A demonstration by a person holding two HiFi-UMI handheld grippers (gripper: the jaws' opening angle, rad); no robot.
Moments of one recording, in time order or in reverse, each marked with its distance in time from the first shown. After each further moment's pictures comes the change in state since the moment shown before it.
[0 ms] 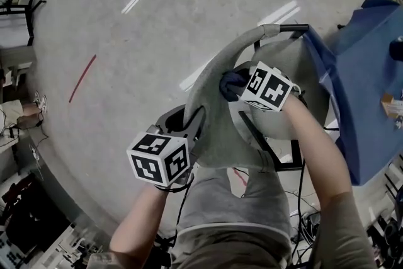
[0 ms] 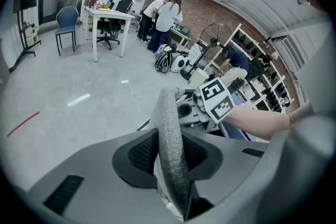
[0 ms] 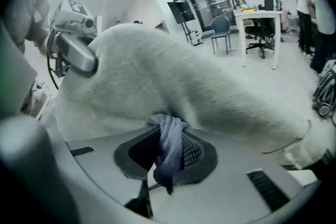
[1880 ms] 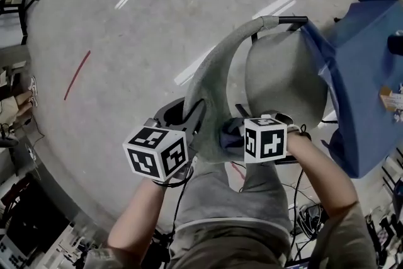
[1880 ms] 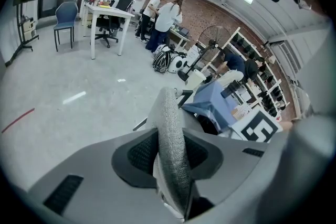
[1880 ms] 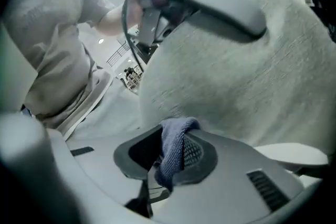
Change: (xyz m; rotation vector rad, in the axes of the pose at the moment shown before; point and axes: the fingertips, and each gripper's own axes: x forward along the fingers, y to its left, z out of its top) left arm 0.002 -0.002 0.002 -0.020 0.001 -0.046; right arm -0.026 0.199 -0.043 -0.183 0.193 0.499
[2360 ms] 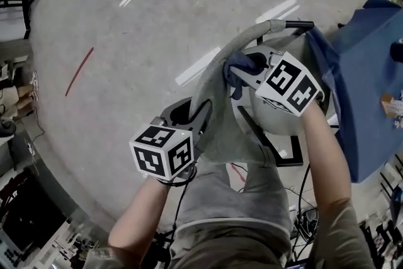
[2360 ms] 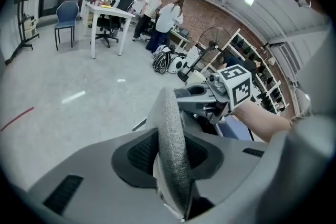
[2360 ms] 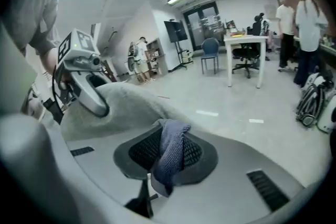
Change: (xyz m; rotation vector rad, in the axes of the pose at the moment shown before) left arm -0.001 0.000 -0.003 -0.007 -0.008 -0.008; right arm -0.150 -0.168 0.052 0.137 -0.347 -0.649
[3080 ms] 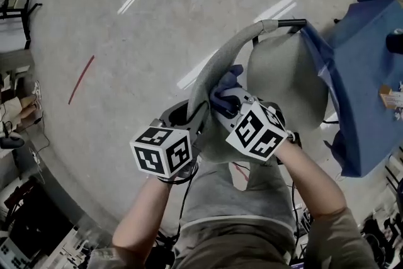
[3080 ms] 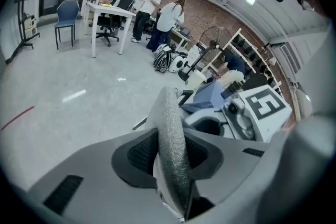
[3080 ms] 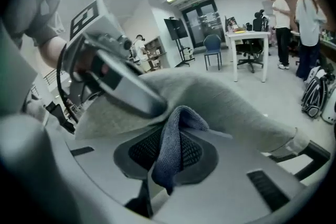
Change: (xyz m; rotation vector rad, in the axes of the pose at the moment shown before) left arm 0.001 0.003 0.000 -0.011 0.011 0.001; right arm 0.023 0.102 -0.011 0.057 0.022 0.010
